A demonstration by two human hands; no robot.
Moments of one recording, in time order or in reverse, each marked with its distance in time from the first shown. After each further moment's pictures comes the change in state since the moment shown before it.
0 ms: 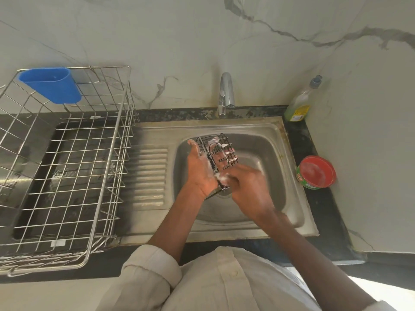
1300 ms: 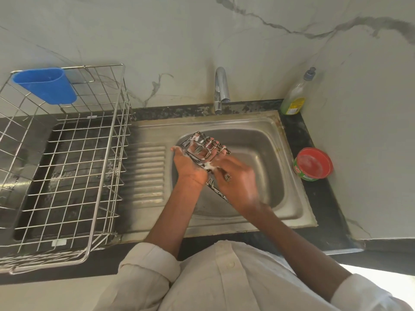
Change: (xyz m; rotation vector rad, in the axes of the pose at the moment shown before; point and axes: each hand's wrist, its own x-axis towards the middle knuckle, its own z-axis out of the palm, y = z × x) left_hand 0.001 0.008 -0.002 -0.245 0.221 0.110; right_hand 0.002 0.009 0.031 0.085 0.272 -0.105
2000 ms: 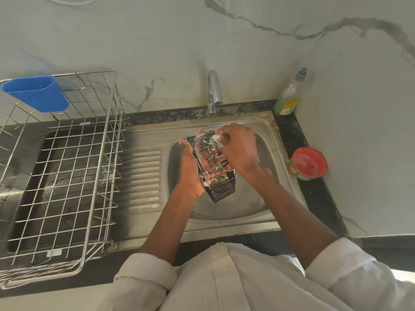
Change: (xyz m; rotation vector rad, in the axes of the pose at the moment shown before) left_hand -0.013 -0.007 0.004 0.328 -0.303 -0.042; right_hand 0.088 0.000 -0.019 -0.138 -0.200 0.263
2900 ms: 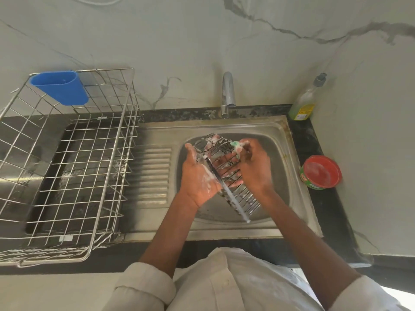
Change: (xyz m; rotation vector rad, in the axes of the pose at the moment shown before) left_hand -0.017 -0.004 -0.019 -0.129 -0.169 -0.117; right_hand -0.036 0.023 0.009 0.441 0.006 0.284
